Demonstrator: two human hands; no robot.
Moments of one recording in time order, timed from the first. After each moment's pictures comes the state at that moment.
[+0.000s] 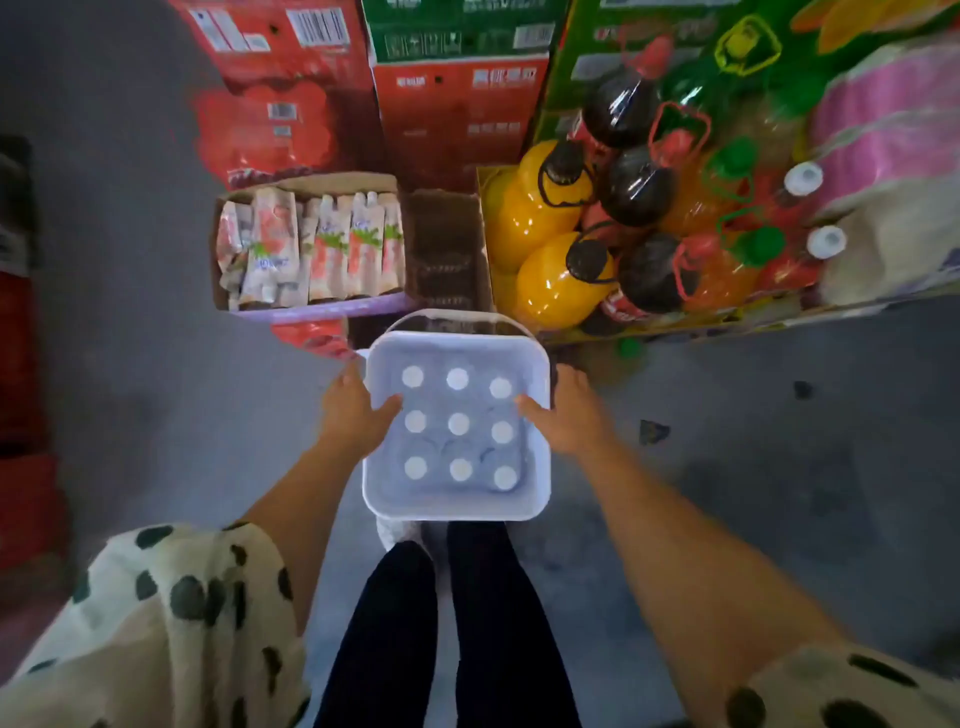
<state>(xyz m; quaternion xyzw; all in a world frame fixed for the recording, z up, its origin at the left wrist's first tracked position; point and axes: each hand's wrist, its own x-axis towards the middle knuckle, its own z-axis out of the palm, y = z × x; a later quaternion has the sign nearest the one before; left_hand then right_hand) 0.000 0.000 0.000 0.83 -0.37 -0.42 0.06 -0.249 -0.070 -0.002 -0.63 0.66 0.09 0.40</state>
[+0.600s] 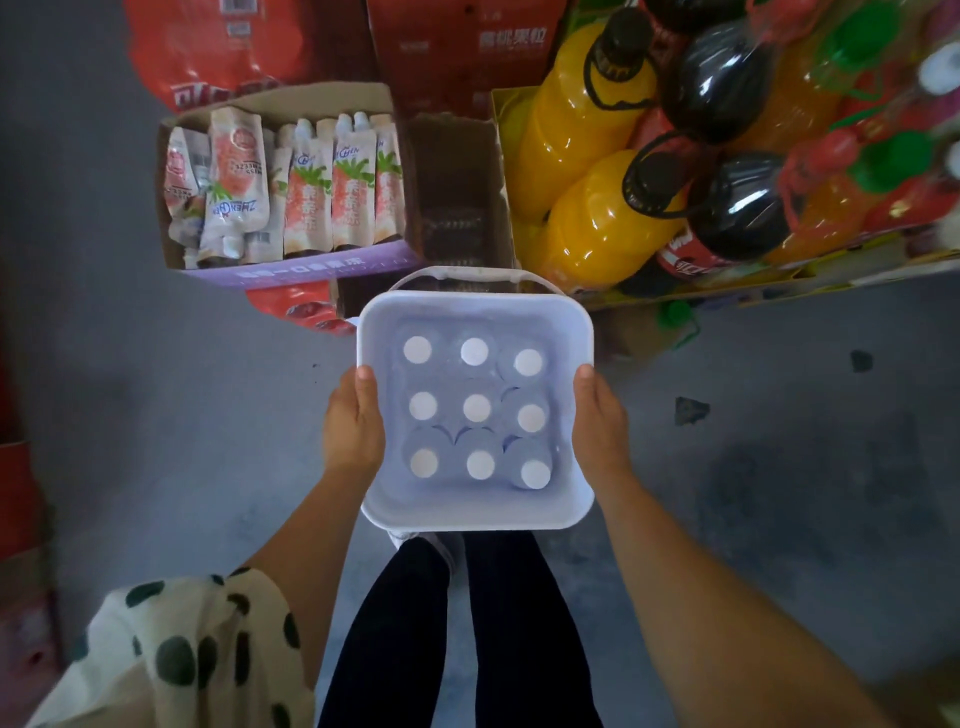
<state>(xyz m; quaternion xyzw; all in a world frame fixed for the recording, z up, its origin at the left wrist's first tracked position) -0.014 0.033 -0.081 0.85 -0.25 -0.38 0.27 -0.240 -0.029 -0.073 -0.40 0.76 -0.14 0.49</state>
